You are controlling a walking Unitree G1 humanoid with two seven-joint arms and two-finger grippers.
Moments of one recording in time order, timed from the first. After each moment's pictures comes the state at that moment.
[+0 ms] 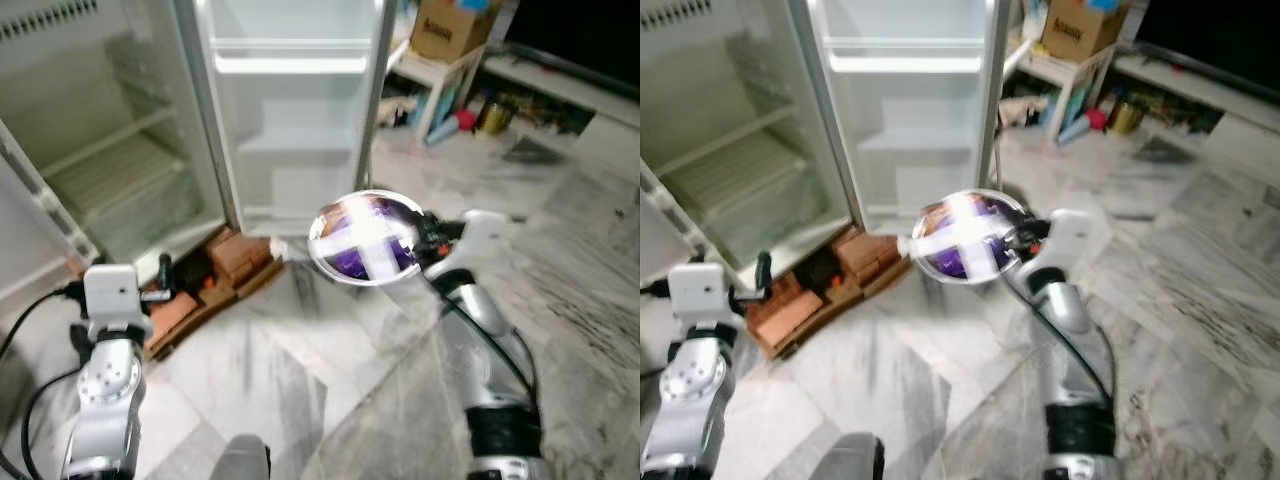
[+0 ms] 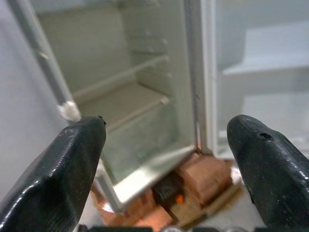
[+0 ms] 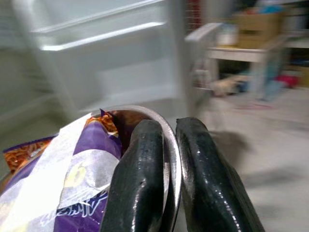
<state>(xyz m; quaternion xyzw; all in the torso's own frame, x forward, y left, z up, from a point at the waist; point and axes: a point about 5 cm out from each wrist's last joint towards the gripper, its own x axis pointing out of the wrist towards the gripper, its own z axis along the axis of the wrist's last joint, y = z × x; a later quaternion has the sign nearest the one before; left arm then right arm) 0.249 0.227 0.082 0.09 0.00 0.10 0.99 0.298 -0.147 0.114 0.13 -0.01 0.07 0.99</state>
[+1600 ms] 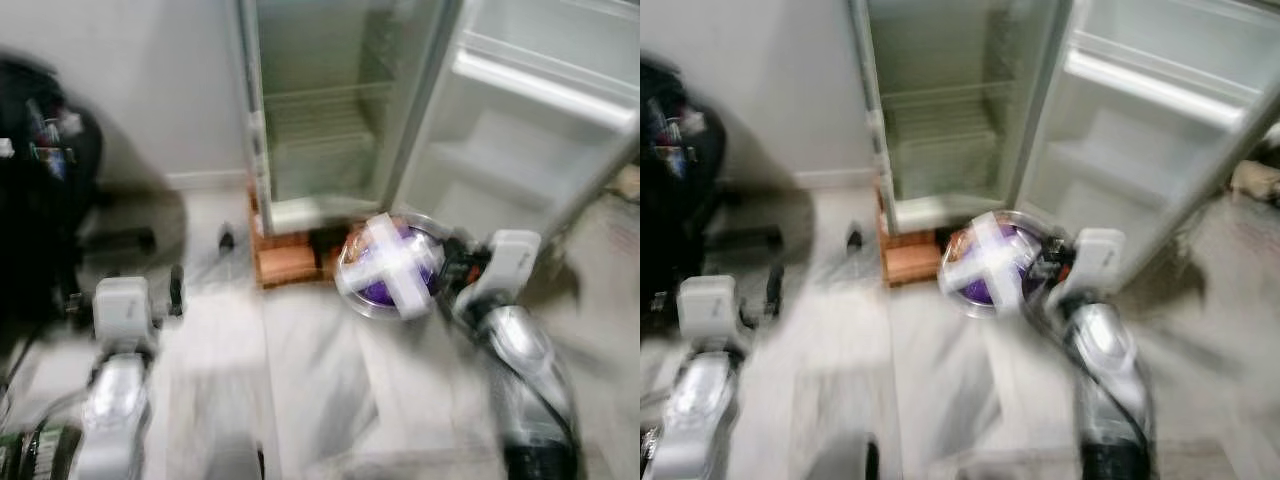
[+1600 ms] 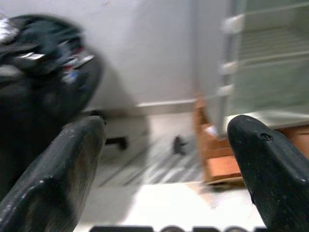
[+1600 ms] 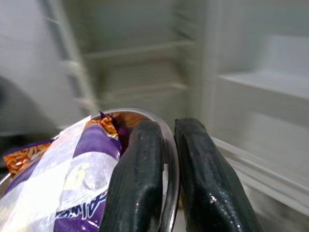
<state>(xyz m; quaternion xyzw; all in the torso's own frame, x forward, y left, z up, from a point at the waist) 0.224 0.226 0.066 0.07 0.05 0.10 0.99 0.277 -0.165 0.108 0.08 0.01 0.09 0.99</state>
